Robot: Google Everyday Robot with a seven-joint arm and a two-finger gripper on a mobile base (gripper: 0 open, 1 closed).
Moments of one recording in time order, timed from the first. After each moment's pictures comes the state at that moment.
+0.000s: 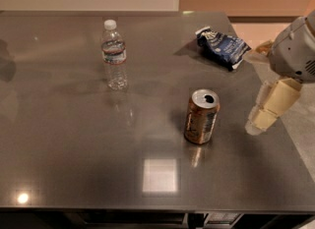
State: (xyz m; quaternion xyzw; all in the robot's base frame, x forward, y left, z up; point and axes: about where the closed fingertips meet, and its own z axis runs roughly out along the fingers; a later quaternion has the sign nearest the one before) arm 0.445 -0.180 0.943 -0.62 0.75 0.09 0.22
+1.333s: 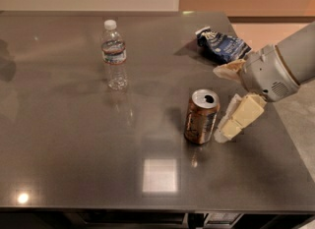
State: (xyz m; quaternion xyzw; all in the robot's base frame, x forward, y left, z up) arm 0.454 -0.128 0.904 -0.61 0.71 0.20 0.29
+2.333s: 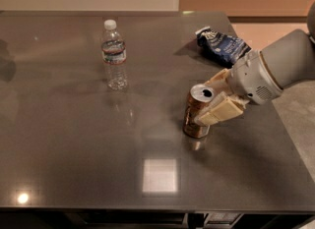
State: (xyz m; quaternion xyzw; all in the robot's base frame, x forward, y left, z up) arm 0.462 -0.107 0.890 -0.61 0.71 0.21 0.29
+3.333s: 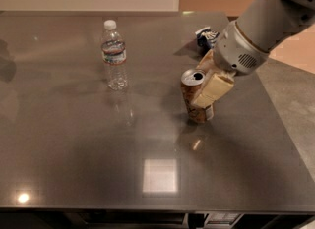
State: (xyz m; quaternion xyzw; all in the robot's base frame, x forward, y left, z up) arm 0.488 -0.100 0.915 -0.66 0.71 0.14 0.21
